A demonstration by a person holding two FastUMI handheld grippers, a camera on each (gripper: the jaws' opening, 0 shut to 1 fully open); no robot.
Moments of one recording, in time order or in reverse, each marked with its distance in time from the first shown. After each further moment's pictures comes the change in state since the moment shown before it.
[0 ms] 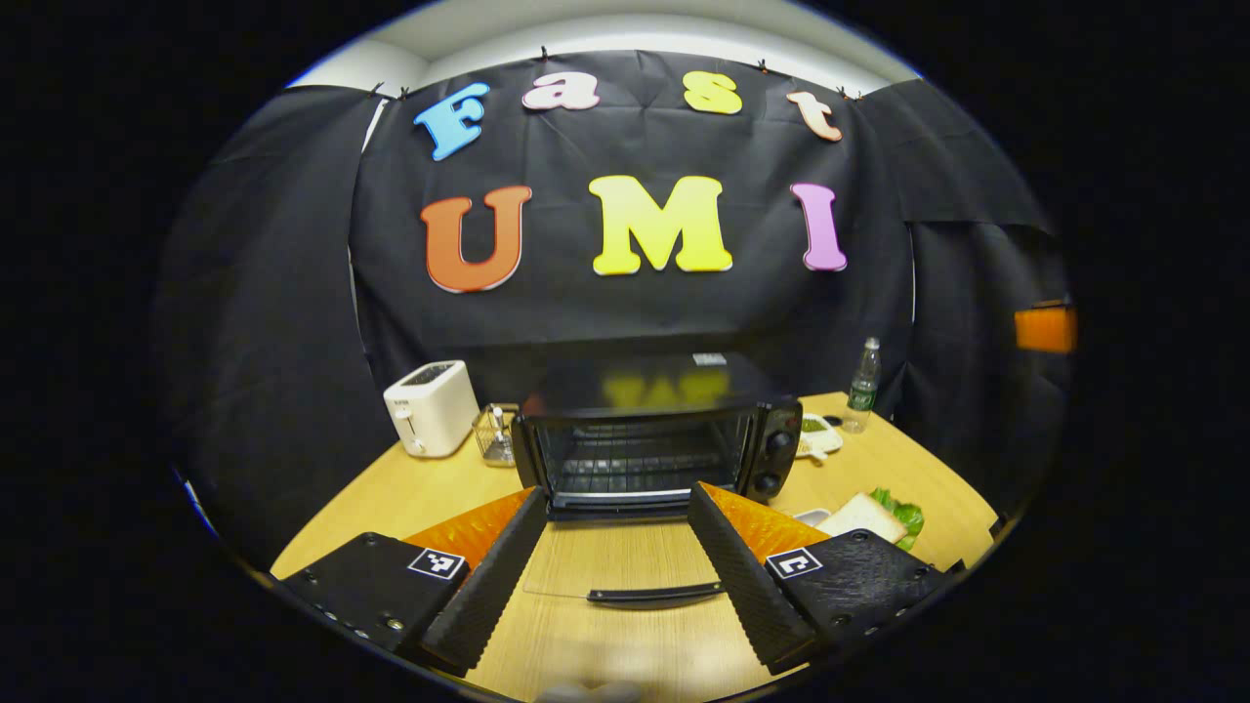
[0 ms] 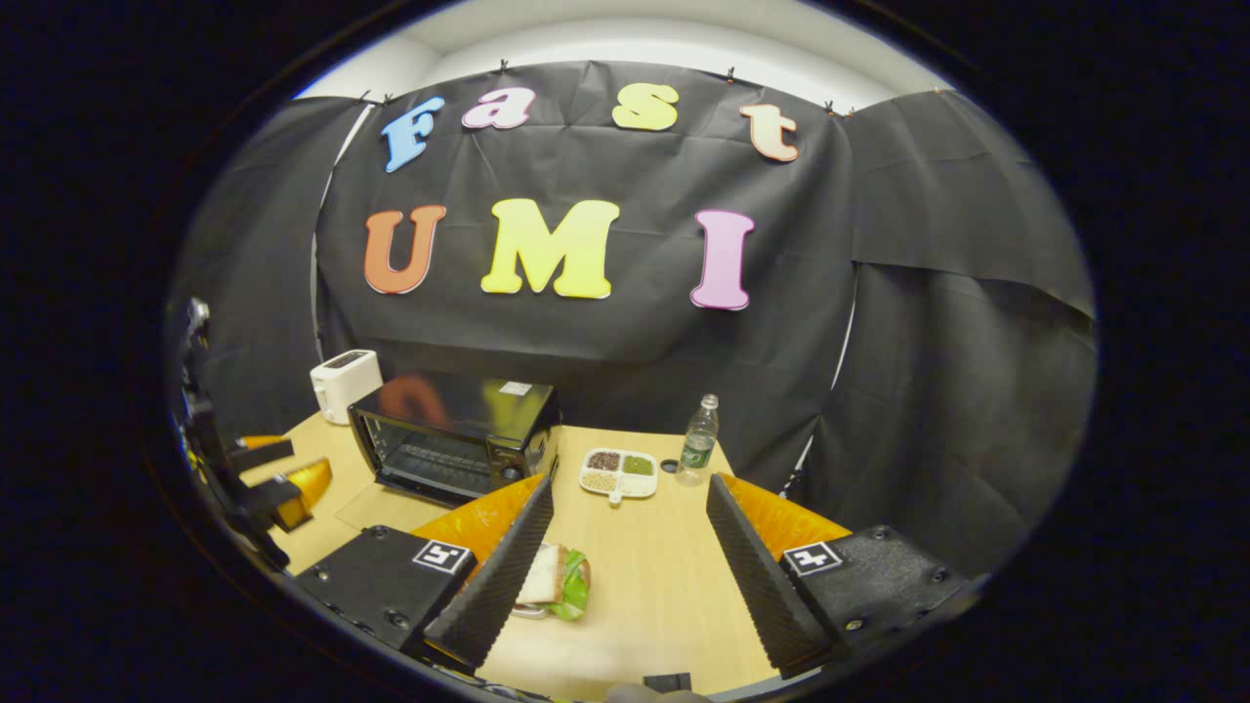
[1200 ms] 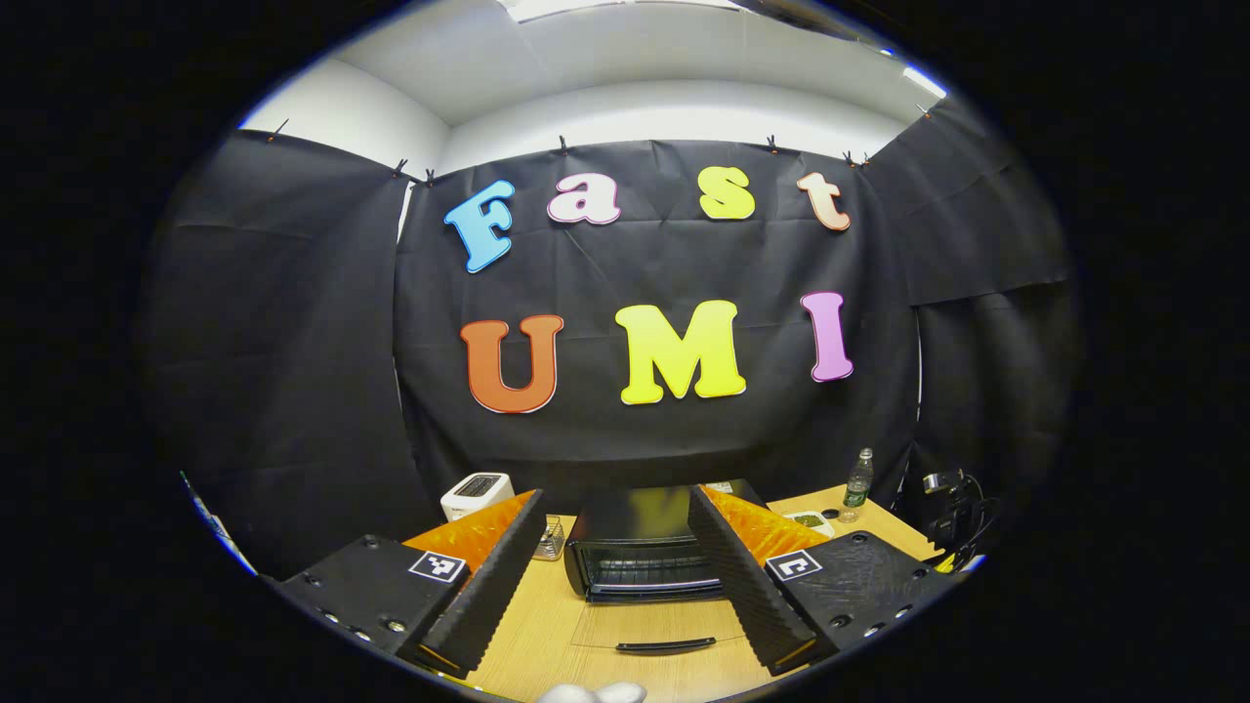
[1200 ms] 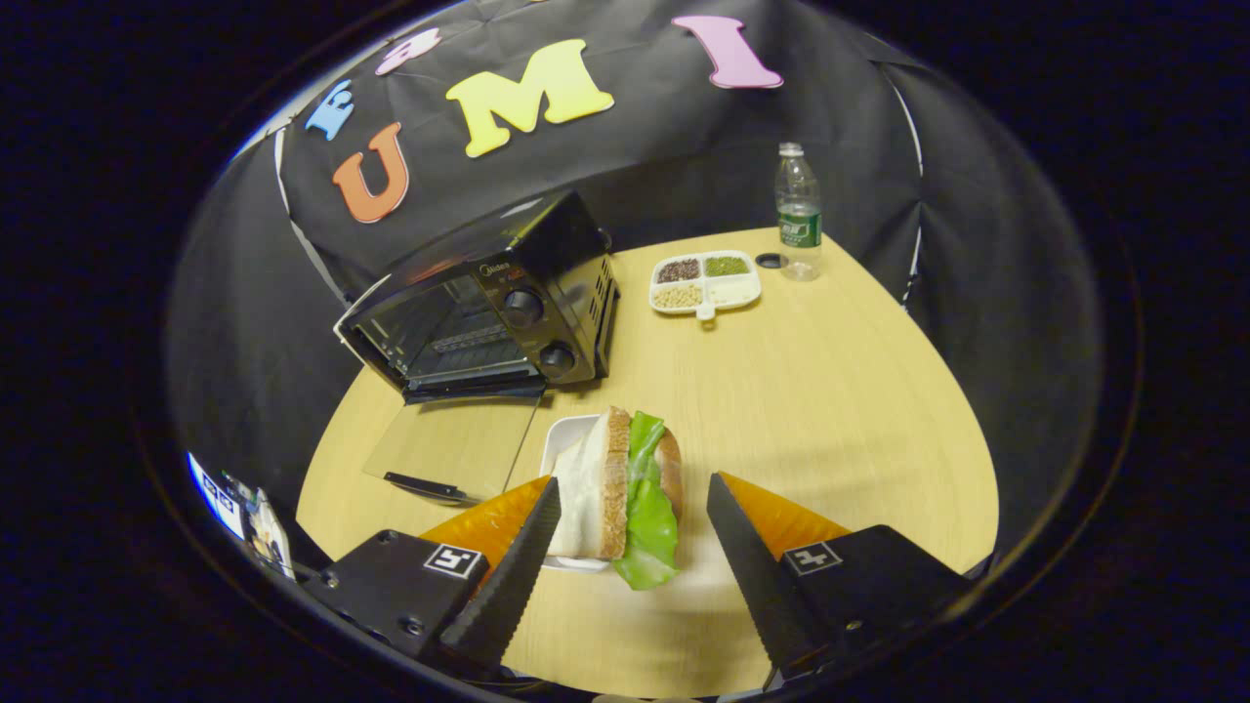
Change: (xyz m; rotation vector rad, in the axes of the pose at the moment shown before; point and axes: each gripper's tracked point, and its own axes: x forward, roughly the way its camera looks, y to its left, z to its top) left arm -0.070 0.017 0.127 0.001 -0.217 0.086; right arm 0.116 0.067 -0.195 0.301 0.498 0.297
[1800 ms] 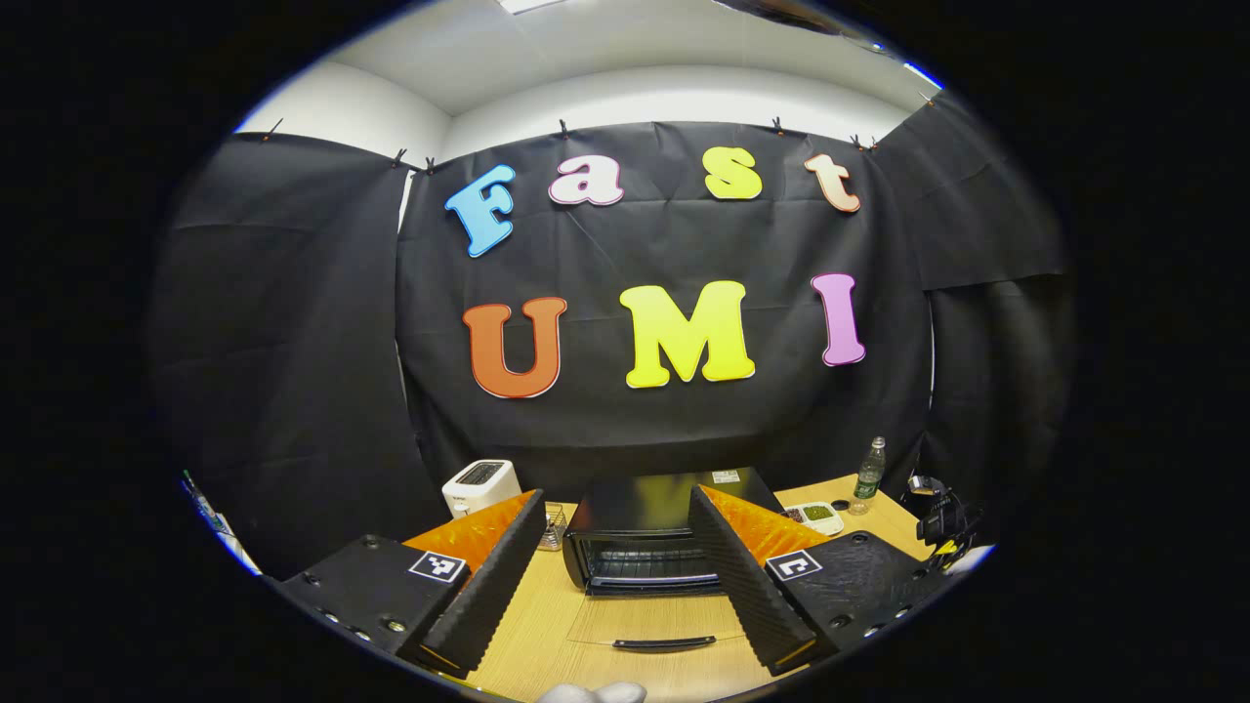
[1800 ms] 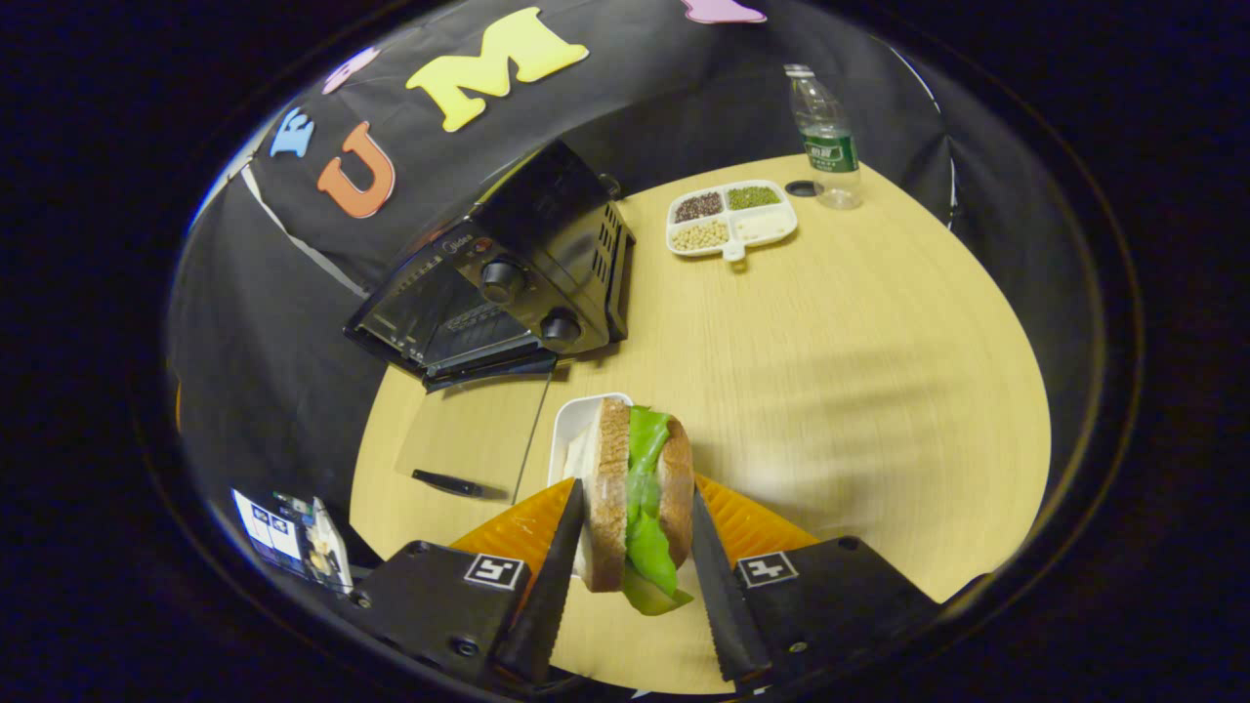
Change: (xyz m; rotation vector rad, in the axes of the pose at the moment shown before) left arm 0.017 -0.011 -0.015 0.012 0.054 0.022; right arm 0.029 0.002 -0.007 0.127 0.200 0.149
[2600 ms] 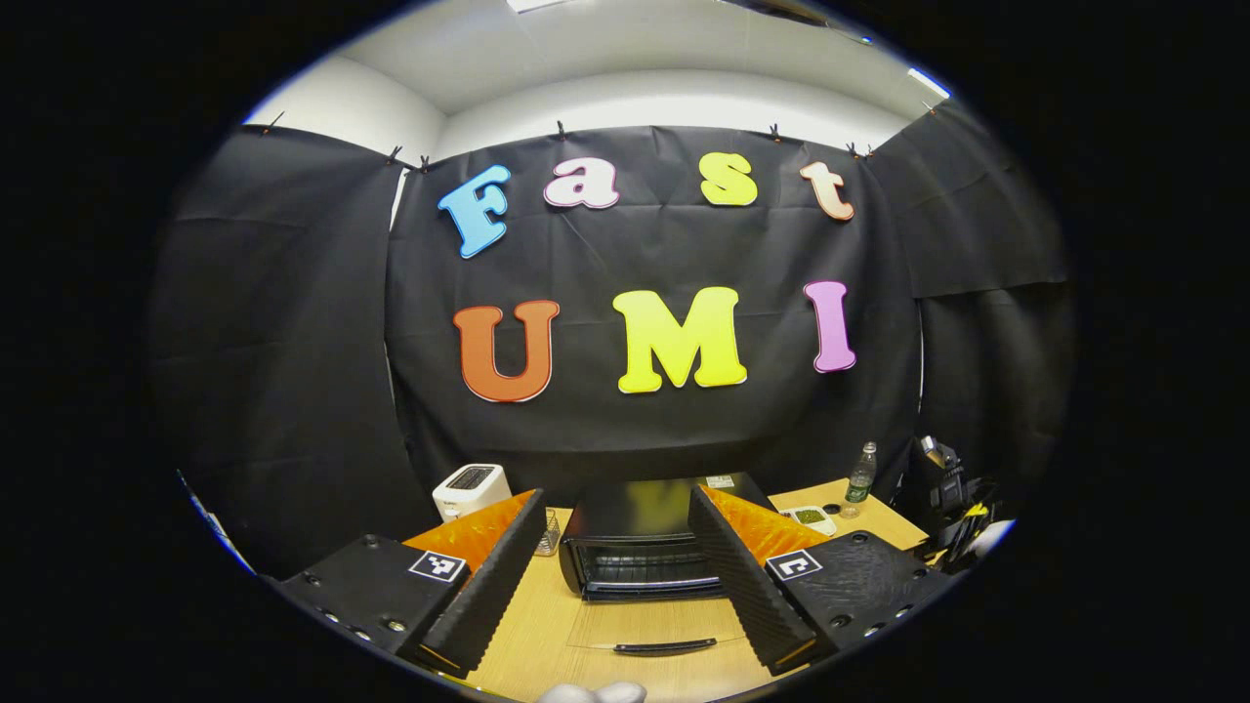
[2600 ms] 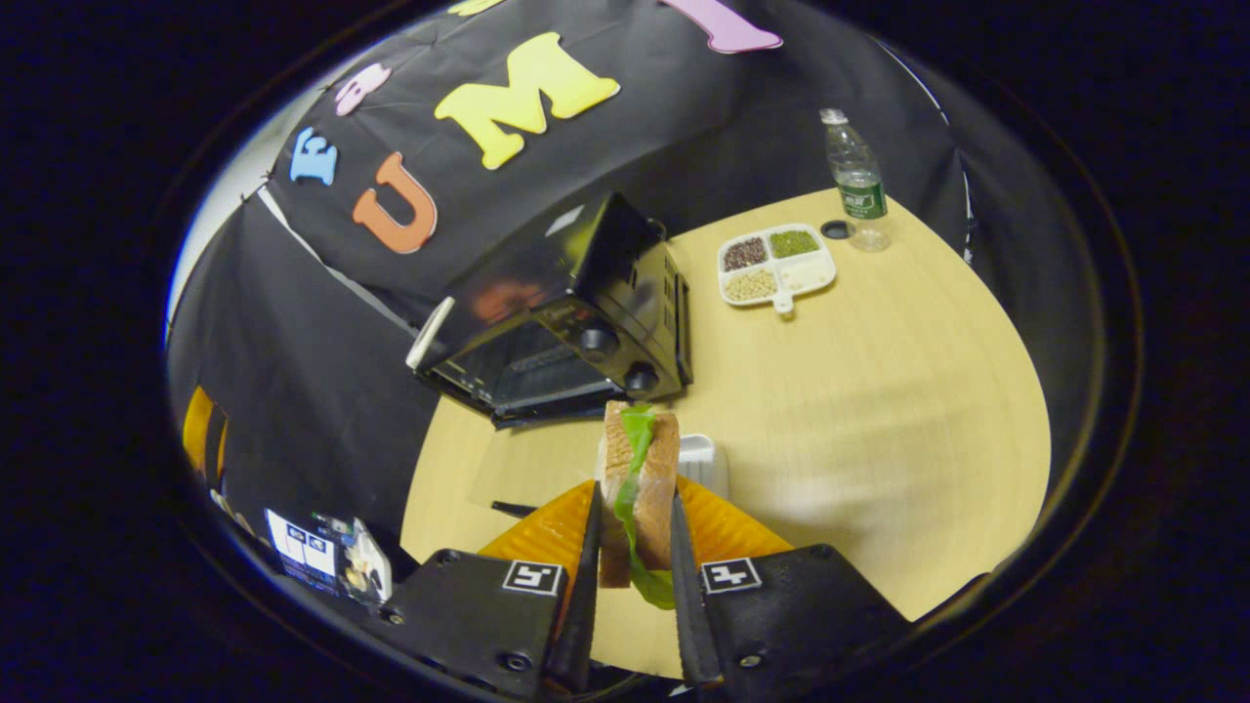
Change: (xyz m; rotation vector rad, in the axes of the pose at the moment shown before) left arm 0.001 0.015 0.009 -0.016 -0.028 -0.048; right arm -0.048 0.079 0.040 0.024 -0.136 0.107
